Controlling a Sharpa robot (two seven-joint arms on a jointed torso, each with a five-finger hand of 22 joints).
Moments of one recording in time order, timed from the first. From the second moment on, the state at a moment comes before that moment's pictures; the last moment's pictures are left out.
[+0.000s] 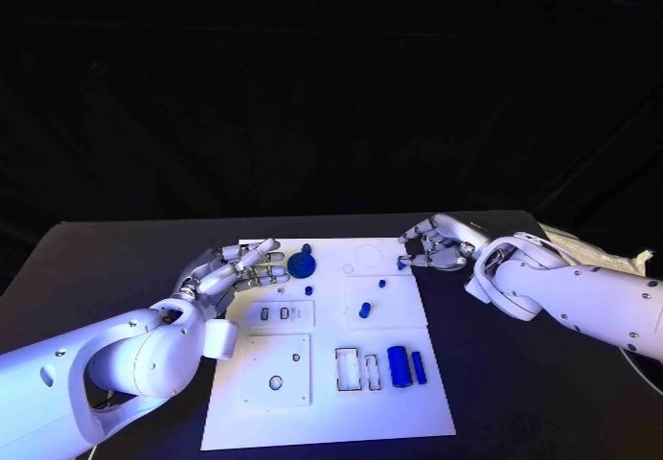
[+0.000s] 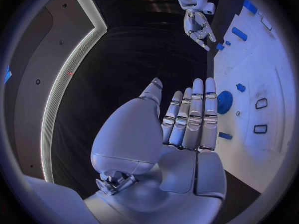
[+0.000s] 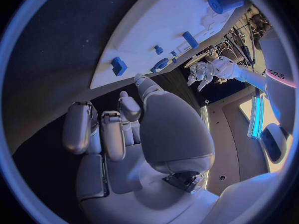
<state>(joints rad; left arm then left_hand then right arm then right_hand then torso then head) 1.14 -0.89 0.00 1.71 0.08 -0.38 0.39 1.39 0.00 0.02 0.15 0.13 0.94 0.23 0.08 0.07 1.00 0.18 0.11 0.07 1.11 0.13 0.21 0.20 0.17 0.94 0.23 0.34 0.18 1.16 -0.96 0.02 1.37 -1.21 -0.40 0.16 1.35 -0.10 0.17 0.09 0.25 0.97 0.15 0.07 0.07 1.31 0.06 1.10 1.15 1.46 -0.02 1.52 1.31 0.09 1.38 0.09 1.37 1.13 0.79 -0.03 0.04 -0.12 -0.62</state>
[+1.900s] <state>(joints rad) 1.14 -0.89 0.00 1.69 0.07 -0.38 0.39 1.39 0.00 0.02 0.15 0.13 0.94 0.23 0.08 0.07 1.00 0.18 0.11 0.07 1.11 0.13 0.21 0.20 0.17 0.94 0.23 0.34 0.18 1.13 -0.89 0.02 1.26 -1.17 -0.35 0.18 1.37 -0.06 0.19 0.07 0.19 1.06 0.13 0.10 0.08 1.34 0.04 1.16 1.20 1.47 -0.03 1.52 1.31 0.09 1.39 0.08 1.38 1.15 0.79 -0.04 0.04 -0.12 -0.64</state>
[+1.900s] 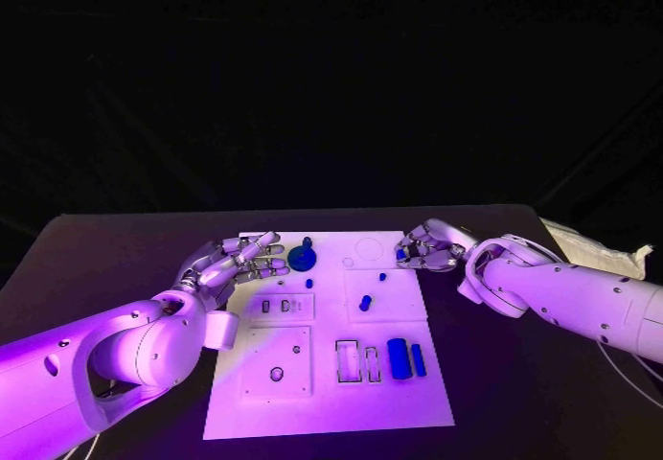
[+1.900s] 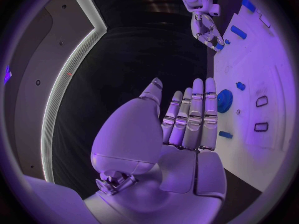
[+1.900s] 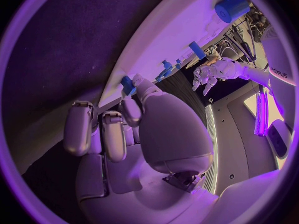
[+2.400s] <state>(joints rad) 1.14 -0.89 0.00 1.69 0.07 -0.38 0.39 1.39 0.00 0.02 0.15 0.13 0.94 0.23 0.08 0.07 1.00 0.18 0.11 0.07 1.11 0.13 0.21 0.20 0.17 0.94 0.23 0.34 0.18 1.13 -0.89 0.02 1.26 -1.16 -0.36 0.18 1.38 -0.03 0.24 0.03 0.14 1.12 0.11 0.14 0.09 1.37 0.02 1.21 1.25 1.47 -0.05 1.53 1.31 0.09 1.40 0.06 1.39 1.18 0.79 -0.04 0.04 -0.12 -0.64</state>
